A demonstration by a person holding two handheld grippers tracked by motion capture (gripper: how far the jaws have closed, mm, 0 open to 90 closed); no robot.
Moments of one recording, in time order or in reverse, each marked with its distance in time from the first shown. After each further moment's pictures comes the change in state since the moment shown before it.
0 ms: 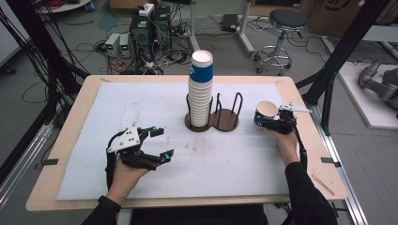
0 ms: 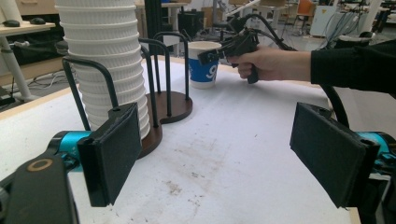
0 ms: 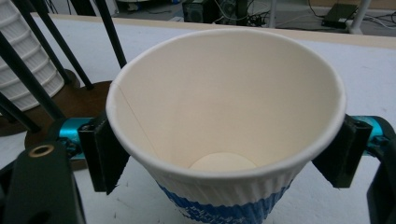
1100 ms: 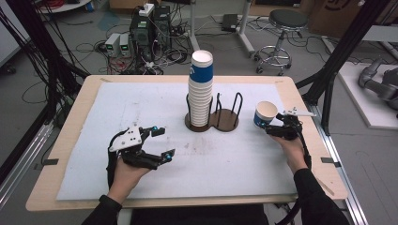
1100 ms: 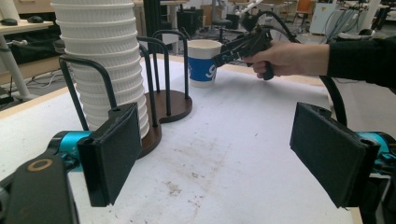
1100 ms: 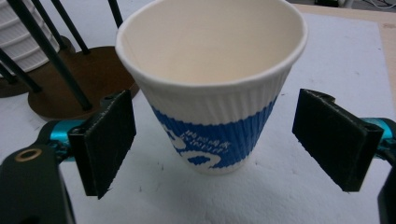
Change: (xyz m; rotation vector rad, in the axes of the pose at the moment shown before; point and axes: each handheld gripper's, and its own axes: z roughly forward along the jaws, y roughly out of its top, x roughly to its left) left arm 0.001 0.000 0.004 0.010 -0.004 0.005; right arm 0.003 -0.007 -0.026 0.094 -0.044 -0.023
